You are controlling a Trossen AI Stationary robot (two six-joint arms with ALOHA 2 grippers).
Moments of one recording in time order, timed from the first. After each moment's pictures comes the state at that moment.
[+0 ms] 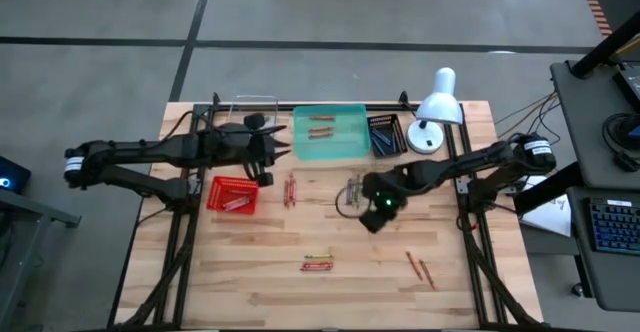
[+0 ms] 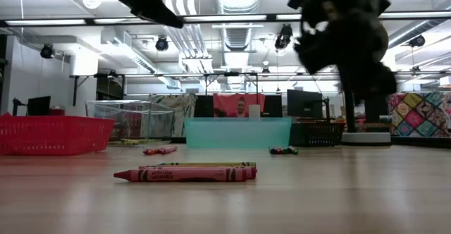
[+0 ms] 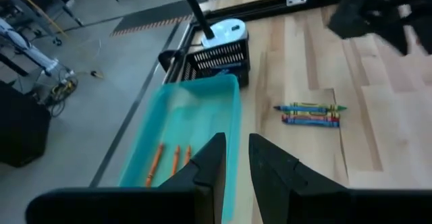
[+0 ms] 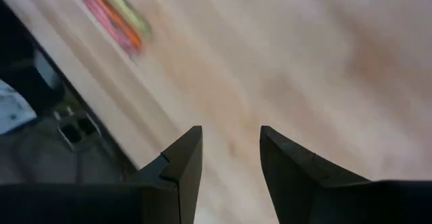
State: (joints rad) left arm 0.13 1.07 0.90 -0.30 -0.23 0.26; right arm 0.07 1.51 0.90 -0.50 -0.47 1.00
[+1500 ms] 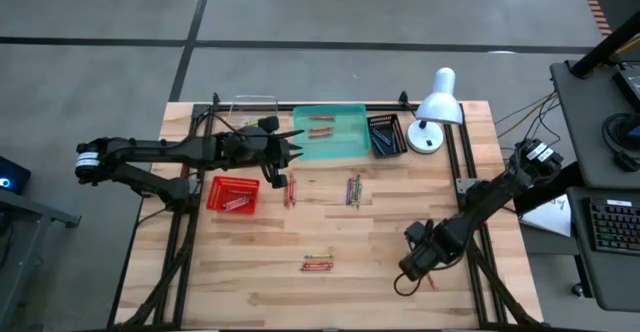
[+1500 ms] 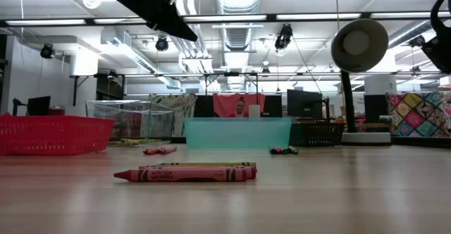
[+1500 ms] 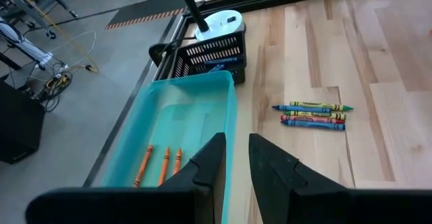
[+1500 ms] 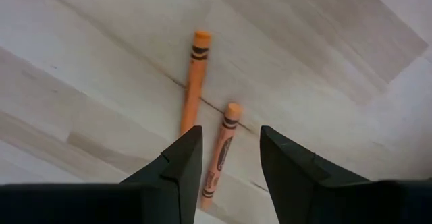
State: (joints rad) left arm 0.13 1.21 0.90 -0.19 -0.23 0.25; right arm 0.69 1.52 0.85 -0.80 -0.15 1.66
